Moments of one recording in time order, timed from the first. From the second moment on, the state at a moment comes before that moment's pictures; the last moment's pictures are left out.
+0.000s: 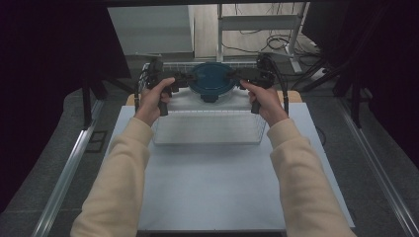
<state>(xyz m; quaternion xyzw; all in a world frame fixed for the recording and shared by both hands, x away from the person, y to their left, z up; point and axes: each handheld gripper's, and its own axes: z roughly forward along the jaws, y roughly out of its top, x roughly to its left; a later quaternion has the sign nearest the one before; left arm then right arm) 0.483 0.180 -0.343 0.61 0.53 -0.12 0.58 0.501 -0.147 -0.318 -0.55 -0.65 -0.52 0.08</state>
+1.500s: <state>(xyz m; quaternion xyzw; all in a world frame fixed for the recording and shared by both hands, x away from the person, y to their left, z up) 0.265 0.203 -0.475 0.75 0.46 0.05 0.47 0.286 -0.250 -0.446 -0.42 -0.78 -0.44 -0.15</state>
